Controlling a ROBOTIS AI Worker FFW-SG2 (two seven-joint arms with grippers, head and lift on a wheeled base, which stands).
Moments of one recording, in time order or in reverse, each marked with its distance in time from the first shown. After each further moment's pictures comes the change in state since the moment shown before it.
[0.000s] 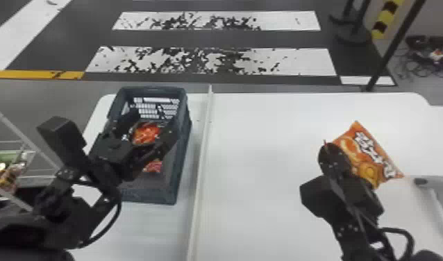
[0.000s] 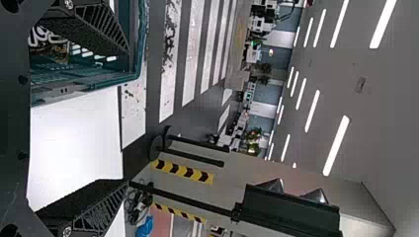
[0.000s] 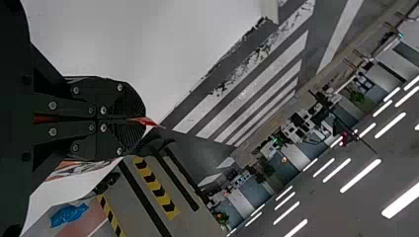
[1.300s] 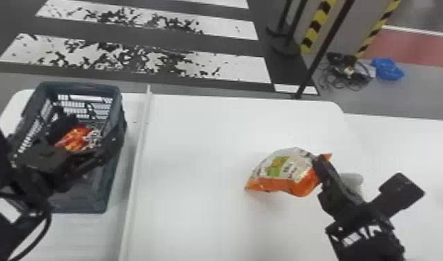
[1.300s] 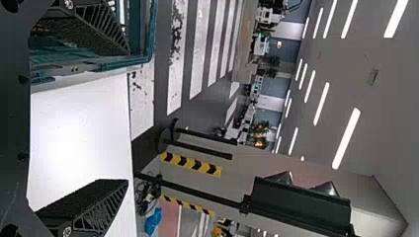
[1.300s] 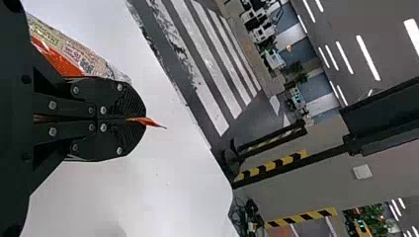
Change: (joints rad) left arm -0.022 -0.006 -0.053 0.050 -0.026 -0.008 0.000; right arm 0.149 0.303 -0.675 0.209 -1.106 -0.506 0.201
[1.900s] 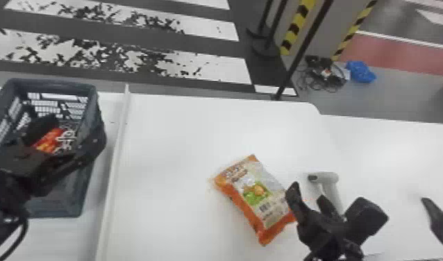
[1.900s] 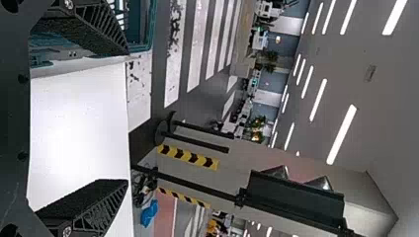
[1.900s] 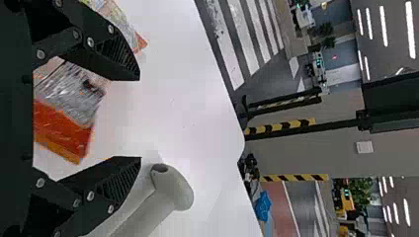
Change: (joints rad) left arm -0.003 -0.013 -0.022 0.019 0.005 -0.037 -0.015; right arm 0.146 0.020 0.071 -0.064 0.205 -0.019 -0.206
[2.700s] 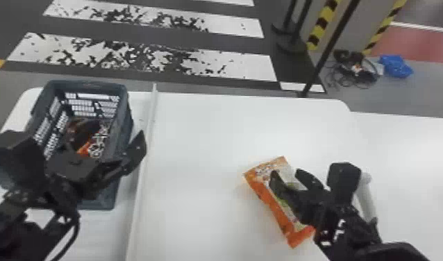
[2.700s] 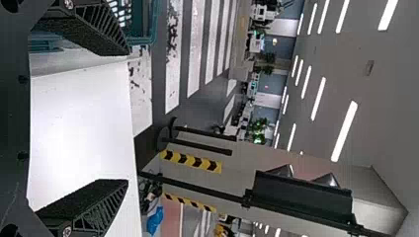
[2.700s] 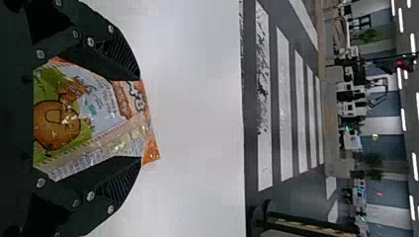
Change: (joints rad) left arm 0.053 -0.011 -0.059 -0.037 -0.094 -0.027 0.057; right arm -0.222 -0.085 0.054 0.071 0.217 0.340 0.433
